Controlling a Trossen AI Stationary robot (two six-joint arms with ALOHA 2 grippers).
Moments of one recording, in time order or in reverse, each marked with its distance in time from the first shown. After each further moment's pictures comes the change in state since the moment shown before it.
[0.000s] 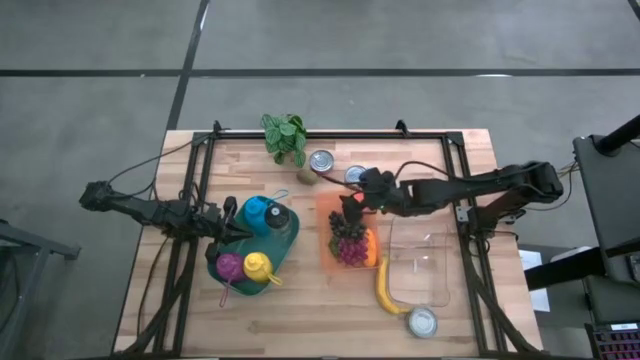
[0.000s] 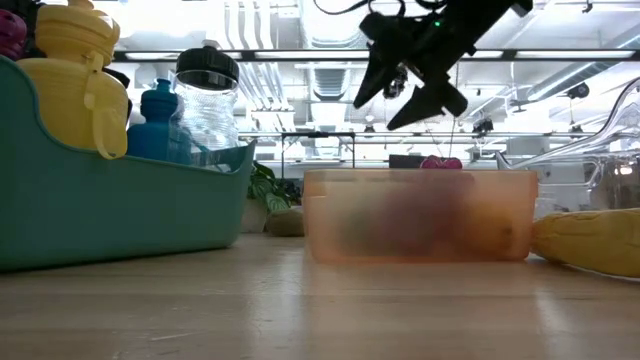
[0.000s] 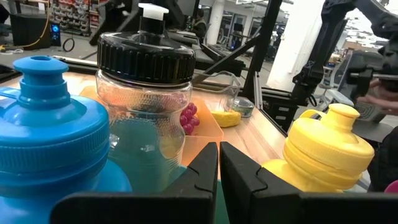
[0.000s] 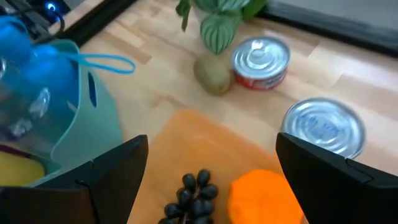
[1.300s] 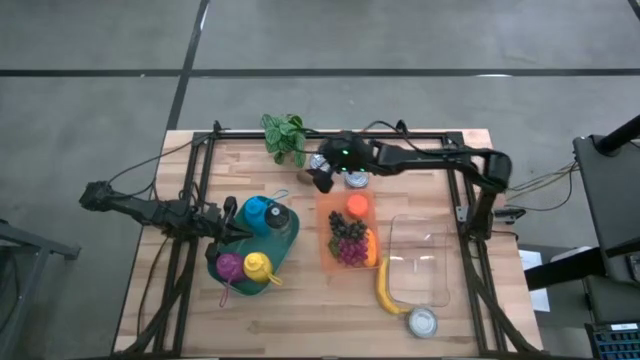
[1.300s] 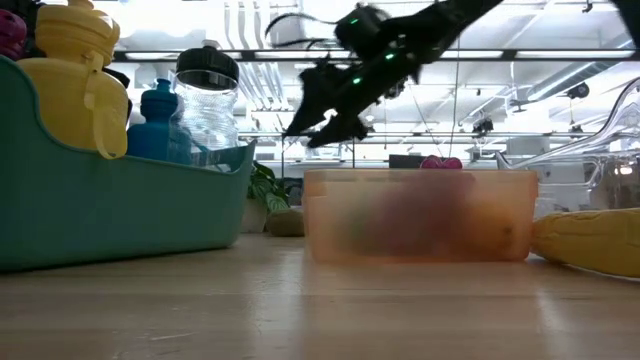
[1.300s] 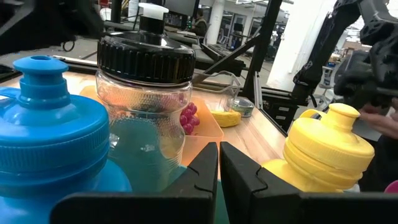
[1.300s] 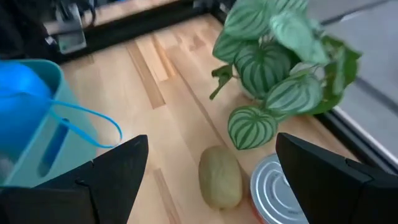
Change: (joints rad) left arm 0.000 0.000 0.000 0.000 0.000 0.000; right arm -0.349 0.387 0.309 0.270 -0.470 -0.623
